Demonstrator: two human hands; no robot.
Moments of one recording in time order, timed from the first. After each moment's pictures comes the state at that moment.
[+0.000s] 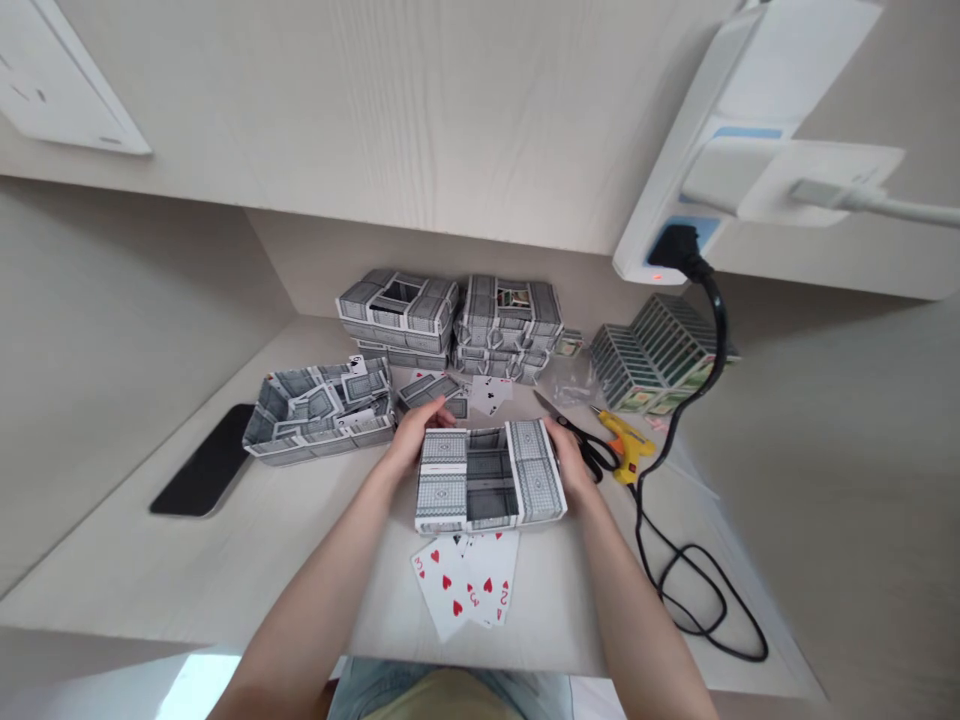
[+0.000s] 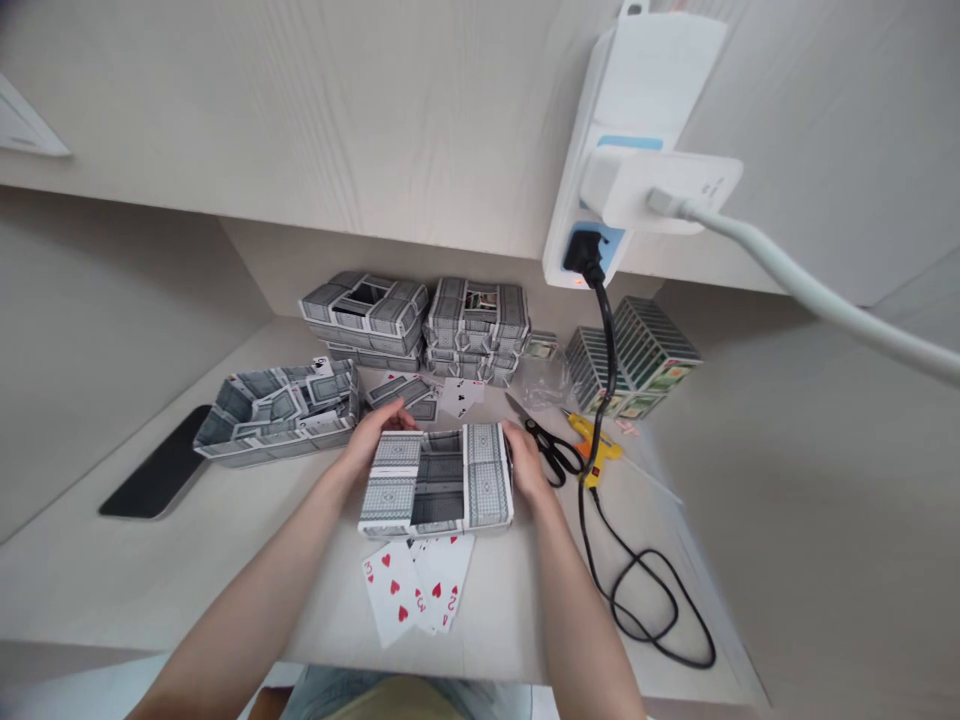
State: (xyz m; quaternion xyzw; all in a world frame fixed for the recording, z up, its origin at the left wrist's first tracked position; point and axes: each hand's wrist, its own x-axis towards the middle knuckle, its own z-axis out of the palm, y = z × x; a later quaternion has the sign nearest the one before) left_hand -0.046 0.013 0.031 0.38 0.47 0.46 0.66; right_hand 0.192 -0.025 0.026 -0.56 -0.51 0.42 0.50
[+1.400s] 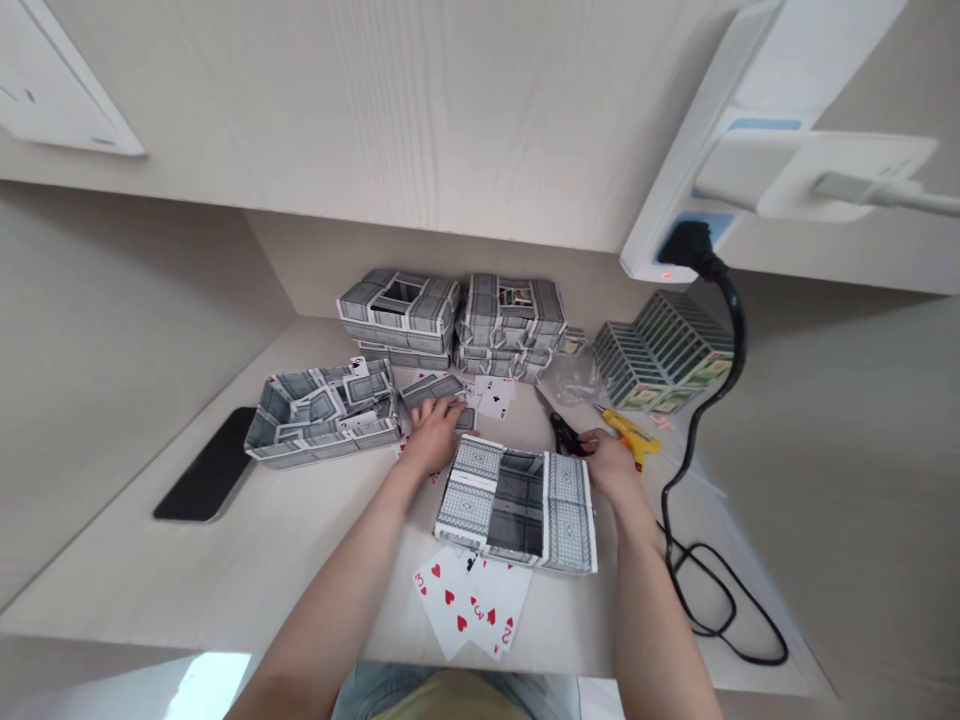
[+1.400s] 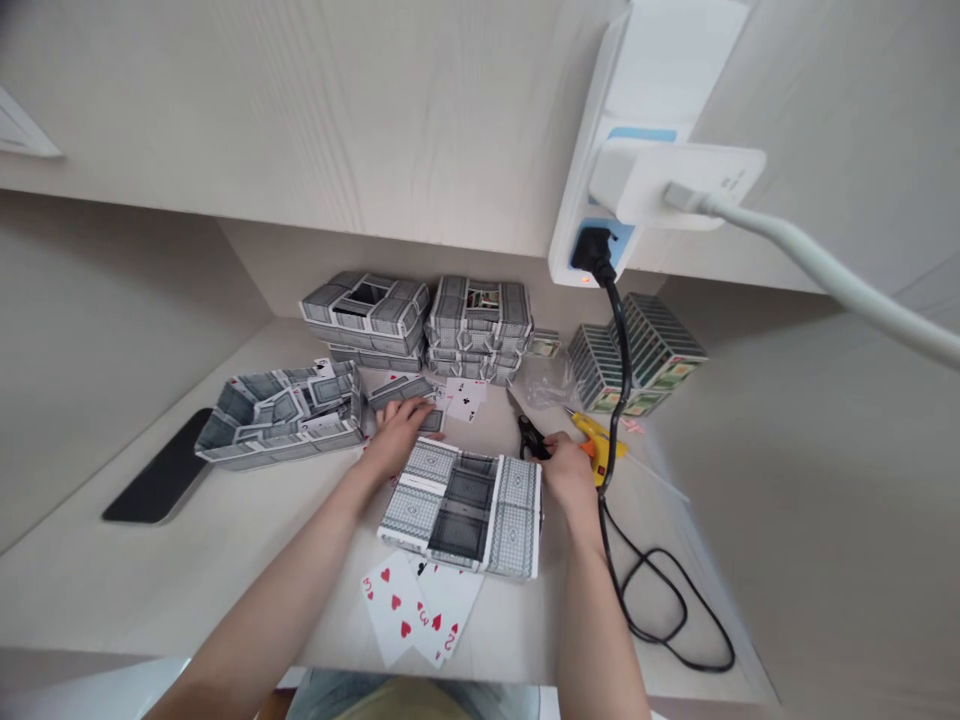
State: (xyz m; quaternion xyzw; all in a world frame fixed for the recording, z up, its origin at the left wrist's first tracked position) left_hand -0.038 0.015 0.008 0.80 0.54 0.23 0.10; right_hand 0.251 -0.029 0.019 -0.78 -0.57 0.18 0.20
